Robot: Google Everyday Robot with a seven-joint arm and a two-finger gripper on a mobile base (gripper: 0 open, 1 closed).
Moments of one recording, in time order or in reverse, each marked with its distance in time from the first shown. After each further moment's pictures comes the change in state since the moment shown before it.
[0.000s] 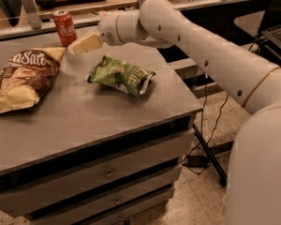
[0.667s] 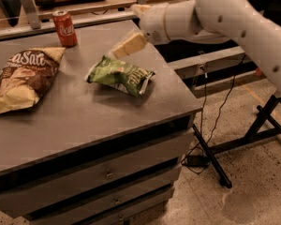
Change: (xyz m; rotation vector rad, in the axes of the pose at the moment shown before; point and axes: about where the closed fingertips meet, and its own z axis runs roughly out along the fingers) arm 0.005 0.005 -0.132 -0.028 0.054 -0.135
